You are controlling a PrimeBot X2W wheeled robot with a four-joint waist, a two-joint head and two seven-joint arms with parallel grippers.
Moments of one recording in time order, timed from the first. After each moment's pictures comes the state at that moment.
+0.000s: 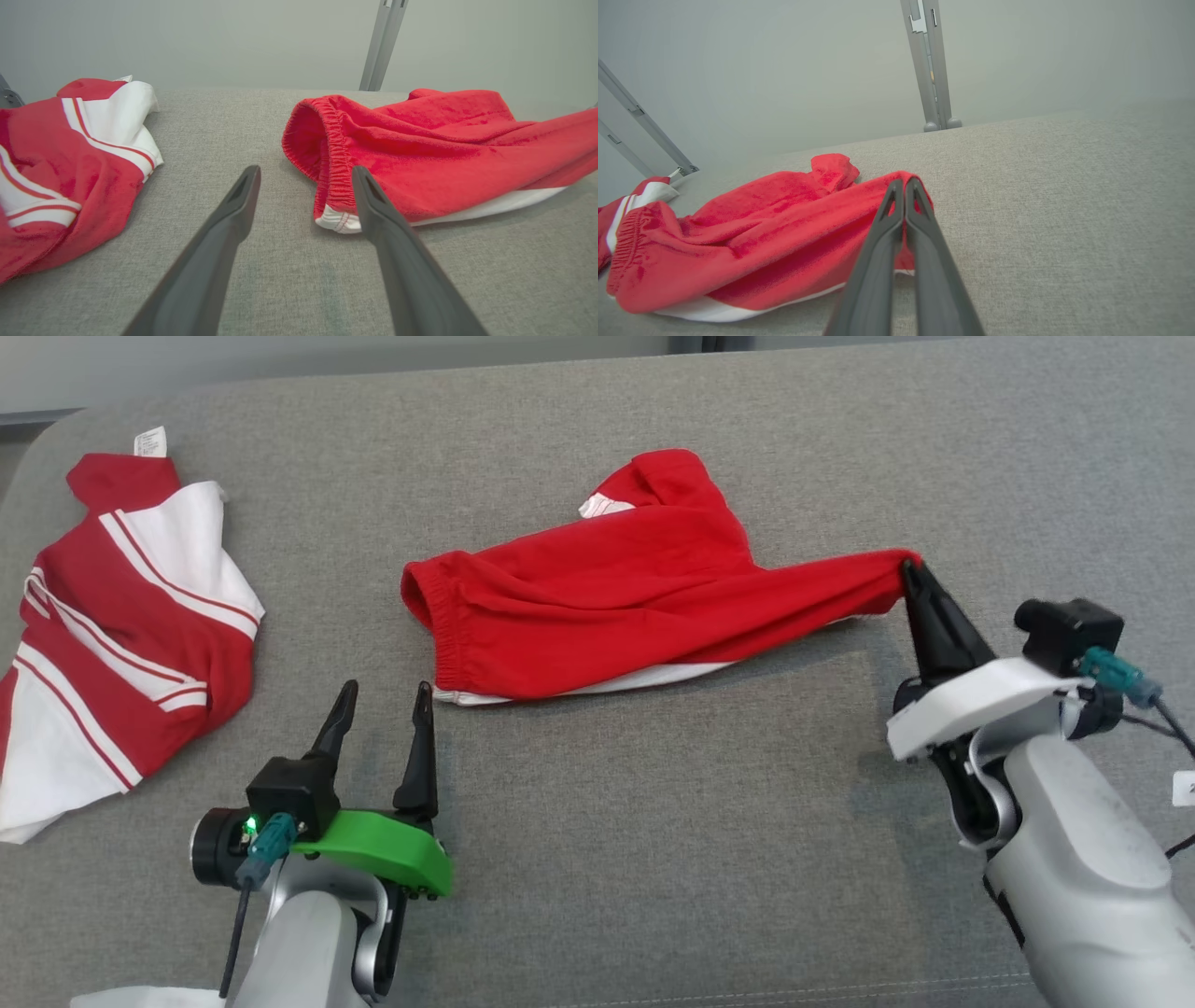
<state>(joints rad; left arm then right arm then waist) -0.28 0.05 -0.17 0.42 -0.23 -0.06 -0.26 -0.49 -0.18 0.21 0.53 0.47 0.13 -0.26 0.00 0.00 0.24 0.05</state>
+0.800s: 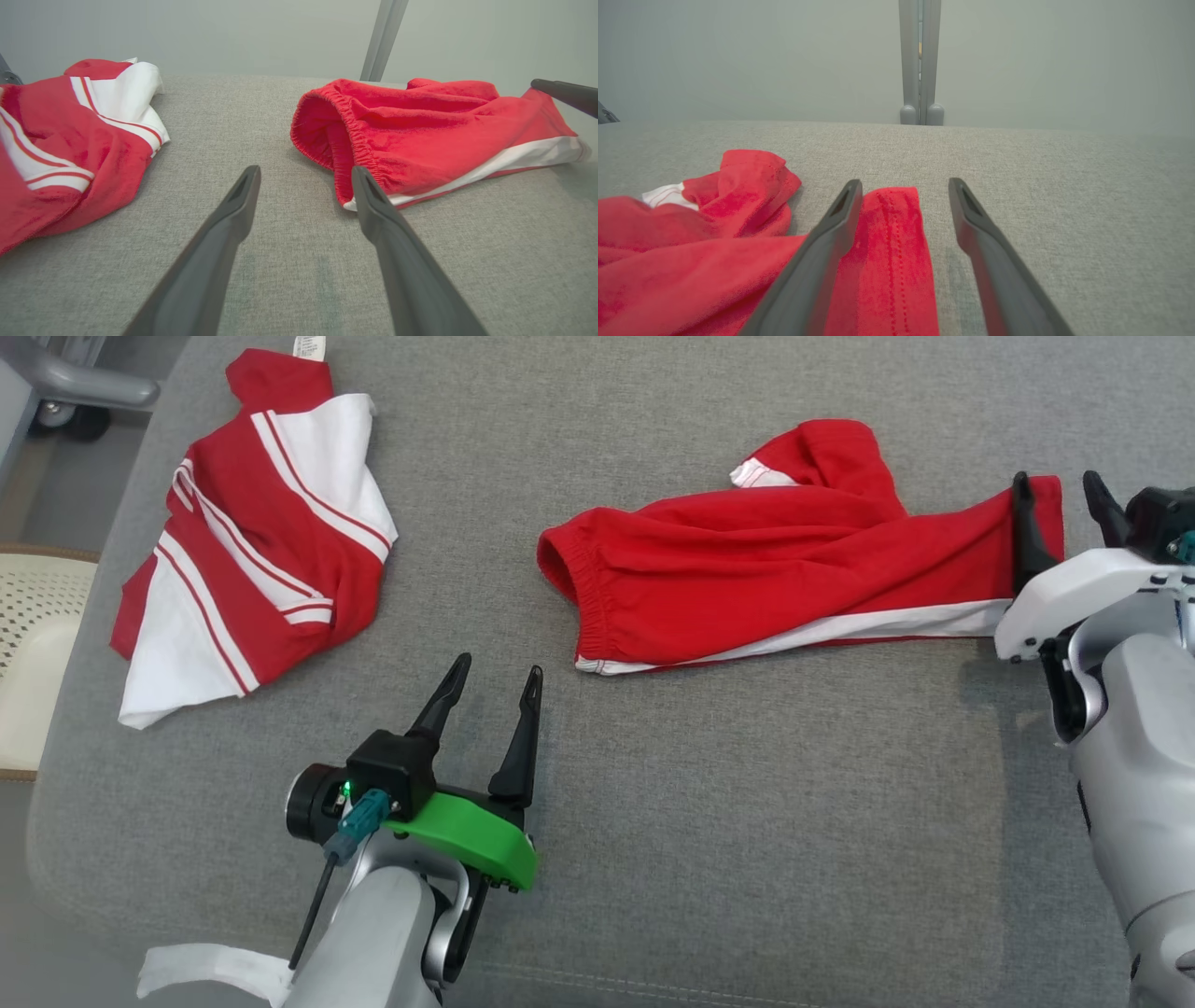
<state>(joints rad) -0.34 0.05 -0.41 0.39 -0.32 -0.04 -0.26 -0.80 -0.24 -0.06 0.93 0.14 0.13 -0.26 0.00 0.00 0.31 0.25</state>
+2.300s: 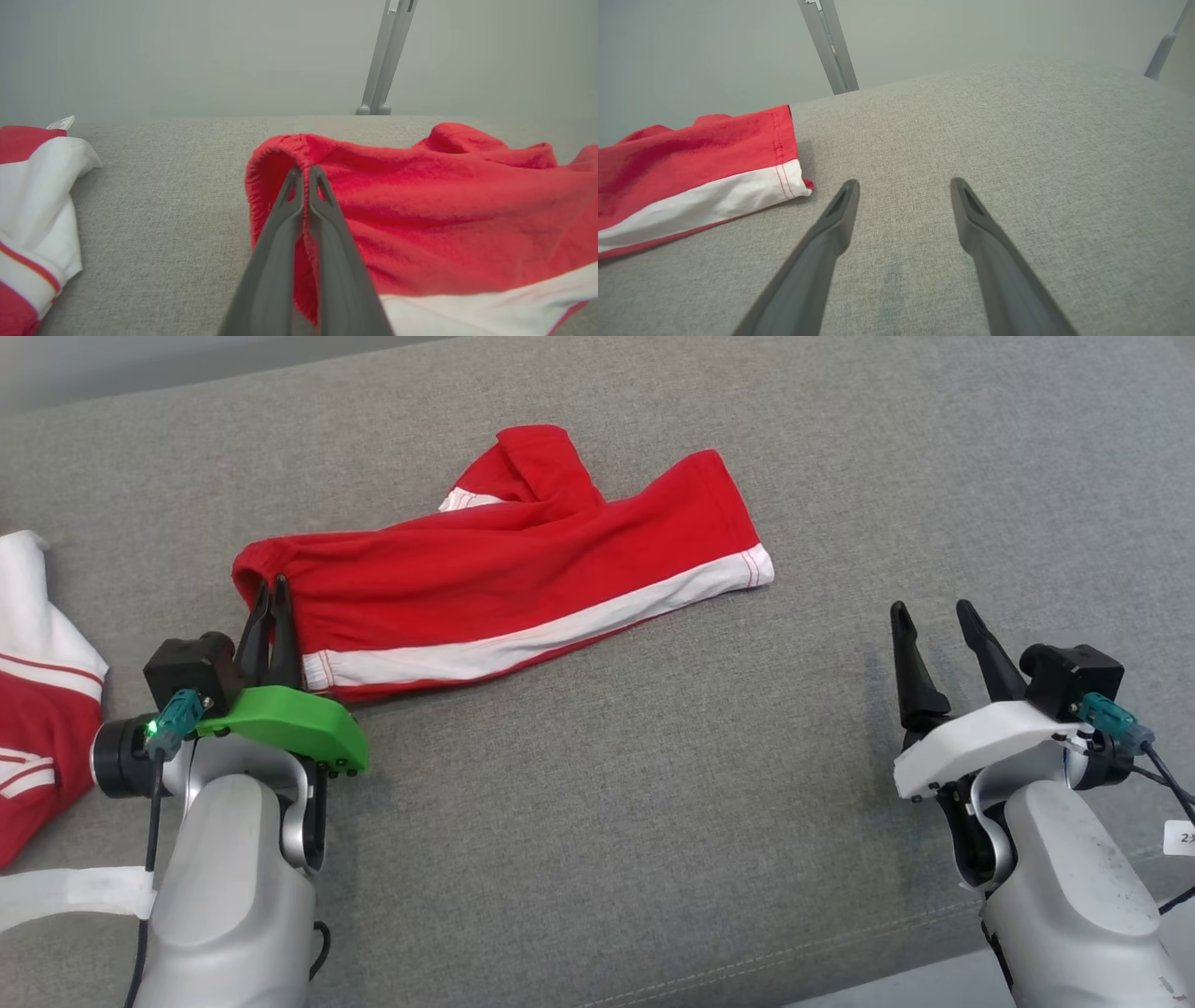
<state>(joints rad) -0.54 0.06 -0.02 0.63 -0.18 -0.04 -0.26 -0.44 -0.12 0.05 0.55 0.31 0.13 -0.26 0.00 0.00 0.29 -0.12</state>
